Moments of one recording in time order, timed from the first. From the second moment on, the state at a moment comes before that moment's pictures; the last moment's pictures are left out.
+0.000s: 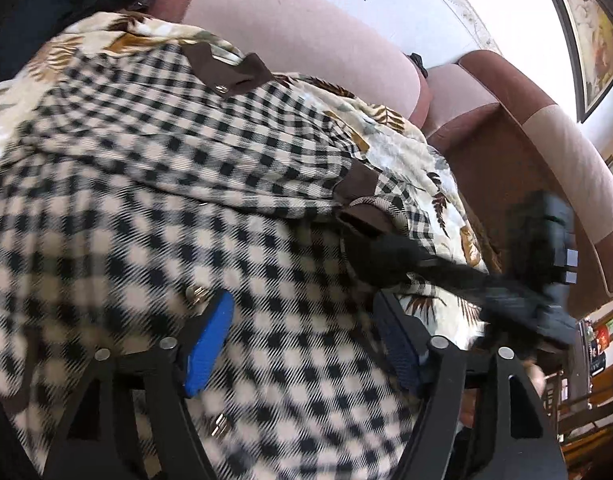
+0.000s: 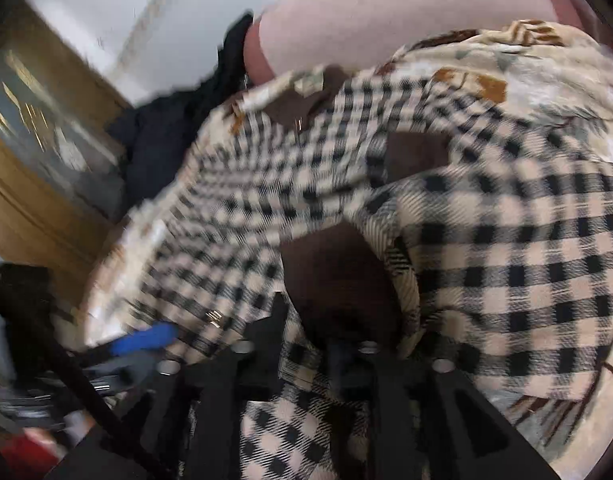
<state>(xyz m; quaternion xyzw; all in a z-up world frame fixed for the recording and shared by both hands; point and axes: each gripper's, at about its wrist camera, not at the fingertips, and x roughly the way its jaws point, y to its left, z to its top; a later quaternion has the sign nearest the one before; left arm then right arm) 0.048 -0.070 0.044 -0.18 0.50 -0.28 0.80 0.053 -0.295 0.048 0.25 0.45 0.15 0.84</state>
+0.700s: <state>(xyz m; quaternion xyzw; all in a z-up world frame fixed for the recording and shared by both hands) 0.087 -0.176 0.018 -0.15 0.52 -0.32 0.78 0.041 -0.385 0.063 0.34 0.40 0.06 0.85</state>
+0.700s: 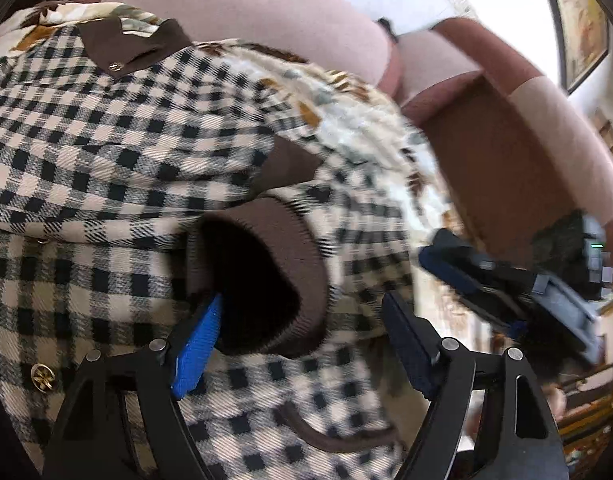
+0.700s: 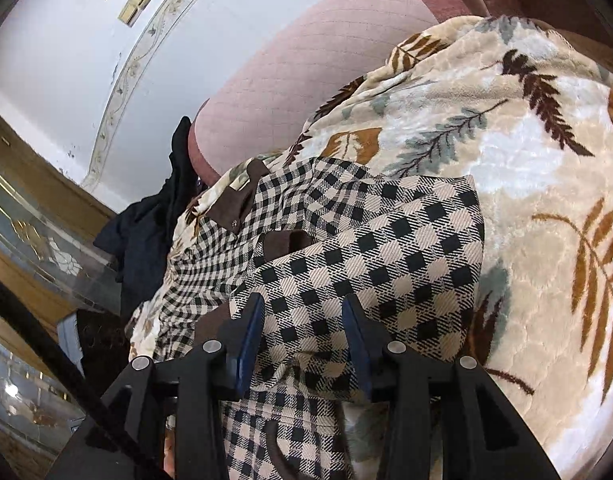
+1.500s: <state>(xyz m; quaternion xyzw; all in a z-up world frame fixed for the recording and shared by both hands) 0.118 -0.111 0.121 -0.13 0.47 -0.27 0.83 0.044 -0.387 0.005 0.52 0.39 0.12 0.75</state>
